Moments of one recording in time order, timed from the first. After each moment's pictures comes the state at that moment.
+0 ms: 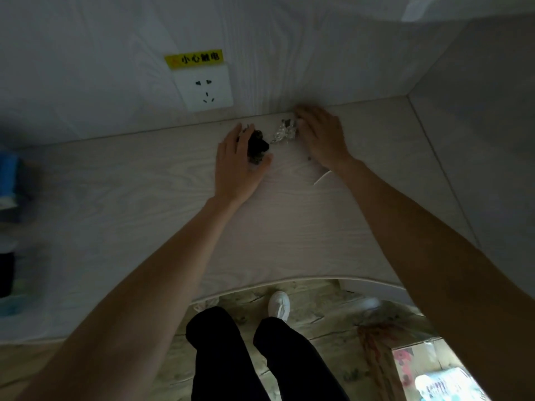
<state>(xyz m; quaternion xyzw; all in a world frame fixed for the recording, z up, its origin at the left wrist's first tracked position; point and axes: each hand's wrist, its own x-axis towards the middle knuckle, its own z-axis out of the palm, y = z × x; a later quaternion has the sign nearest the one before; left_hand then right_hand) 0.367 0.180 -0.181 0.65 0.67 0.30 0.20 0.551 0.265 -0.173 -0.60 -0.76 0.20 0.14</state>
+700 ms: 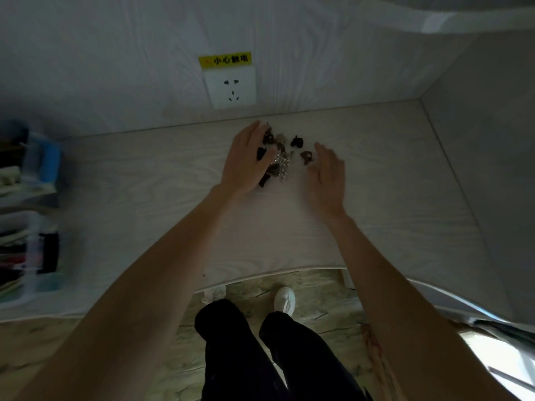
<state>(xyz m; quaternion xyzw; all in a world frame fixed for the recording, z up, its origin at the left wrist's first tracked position) 0.340 0.175 -0.165 0.67 0.64 0.28 0.25 0.511 0.156 -0.180 -0.67 -0.64 0.26 0.26</state>
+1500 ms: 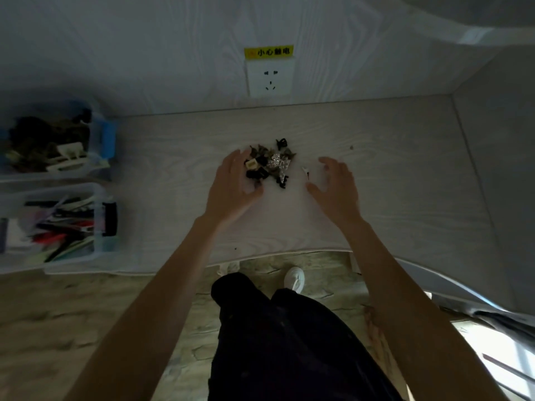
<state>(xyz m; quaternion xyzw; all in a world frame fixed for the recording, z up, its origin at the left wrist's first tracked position) 0.271 0.075 -0.150 0.61 0.69 0.25 0.30 0.495 0.112 -0.150 -0.64 -0.68 0.30 0.19</state>
